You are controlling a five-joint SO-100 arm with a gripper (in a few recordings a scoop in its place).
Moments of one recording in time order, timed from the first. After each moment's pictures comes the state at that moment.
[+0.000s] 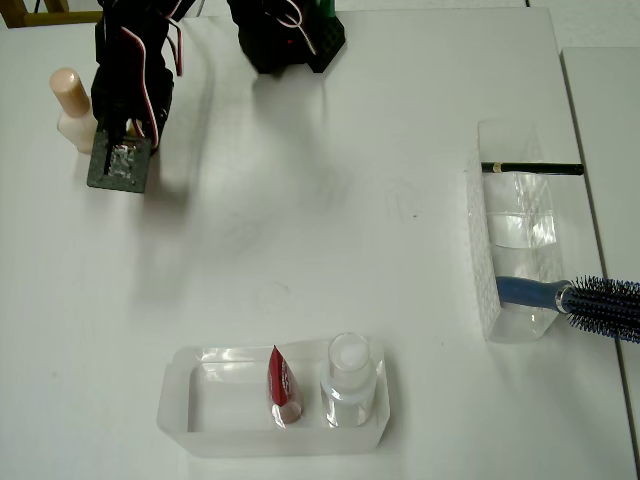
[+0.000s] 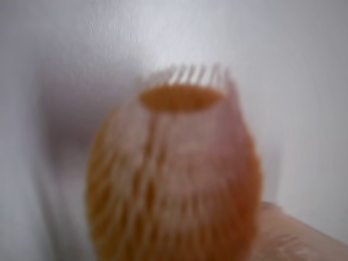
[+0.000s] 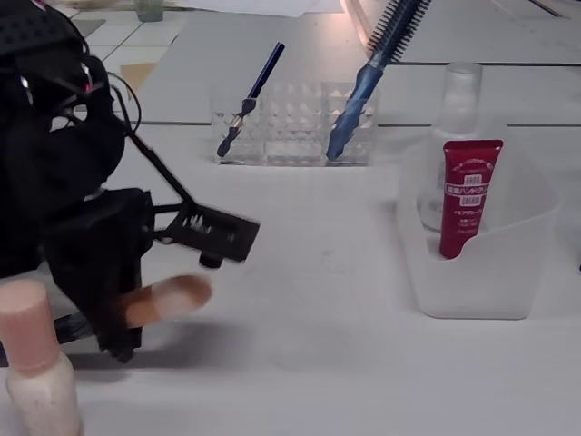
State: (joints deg) arm 44.1 104.6 125.5 48.8 -132.0
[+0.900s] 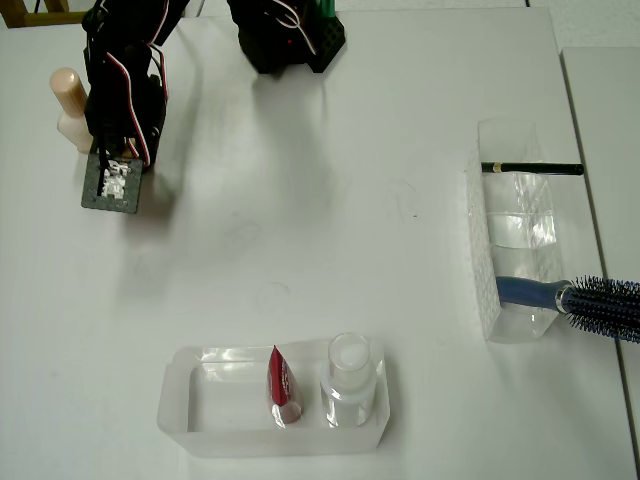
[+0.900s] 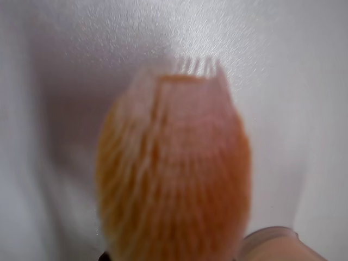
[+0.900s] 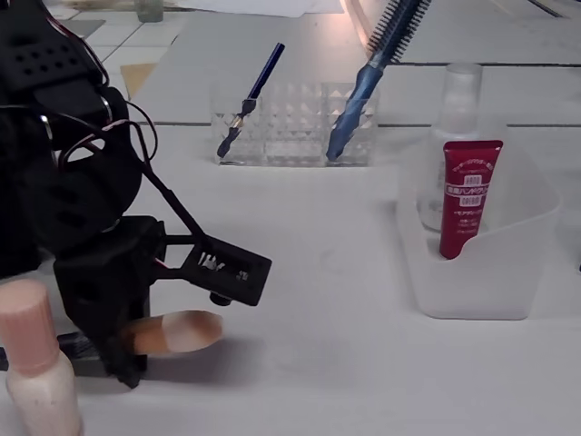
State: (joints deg) arm 43.7 92.1 117.2 49.7 -131.1
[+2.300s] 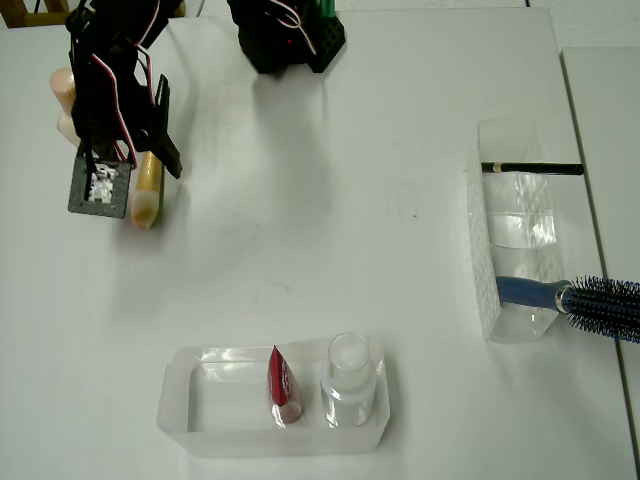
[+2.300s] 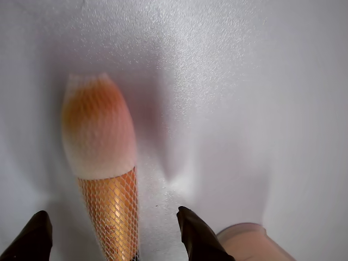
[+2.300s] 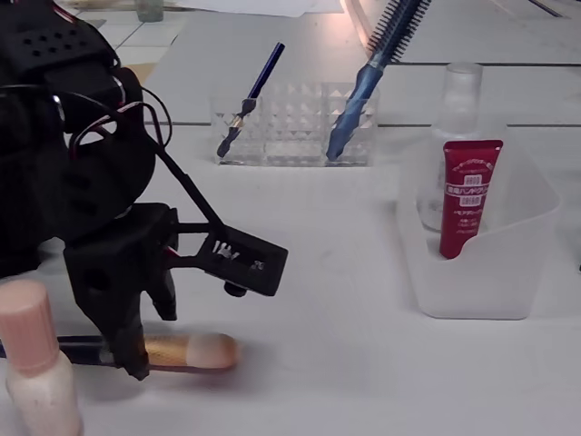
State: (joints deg) arm 43.2 89.4 106.6 57.7 -130.3
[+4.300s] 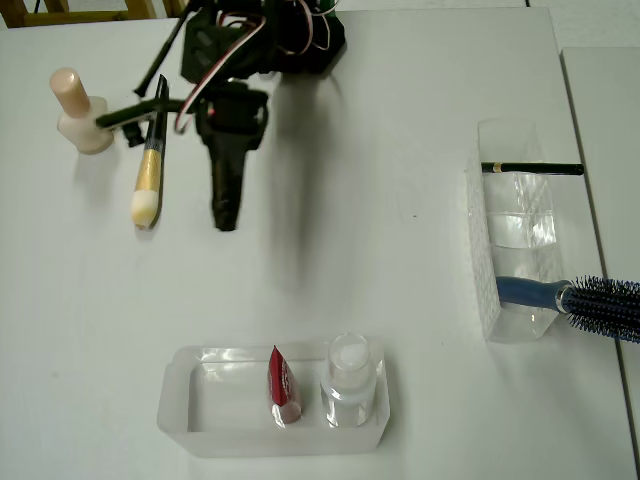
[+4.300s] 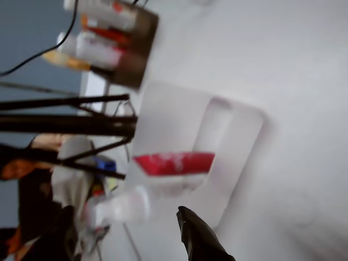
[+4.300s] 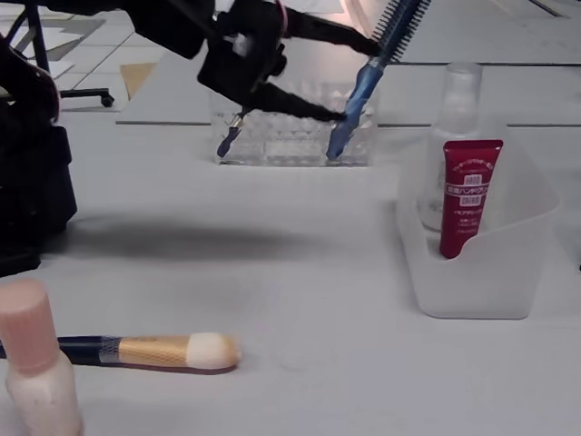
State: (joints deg) arm 5.4 124.1 124.5 20.9 -18.2
